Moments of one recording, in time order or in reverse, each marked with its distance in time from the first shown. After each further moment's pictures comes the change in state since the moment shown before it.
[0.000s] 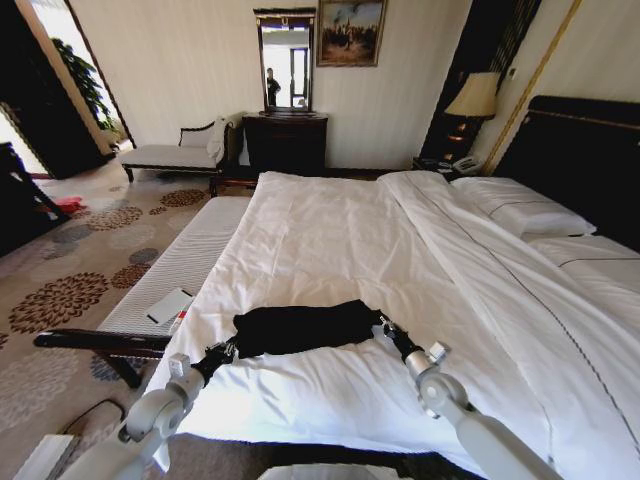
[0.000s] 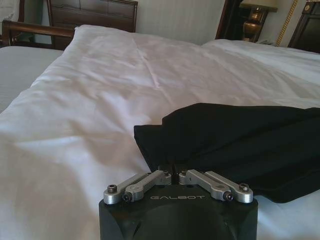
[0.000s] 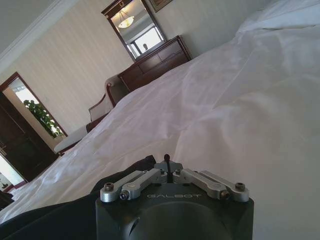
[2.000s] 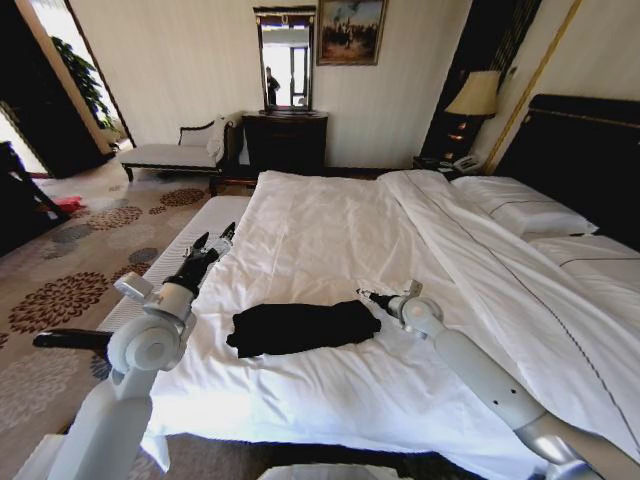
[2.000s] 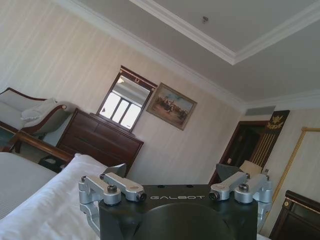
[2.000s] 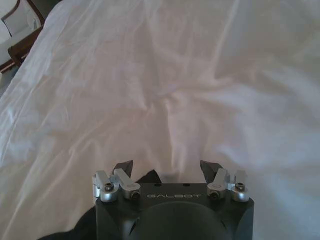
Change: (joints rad) left arm -0.388 -0.222 -0.170 -0.312 -0.353 0.106 -0.291; right arm 0.557 -0.017 -0.232 -0.086 0.425 -0.604 0.583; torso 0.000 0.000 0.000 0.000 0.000
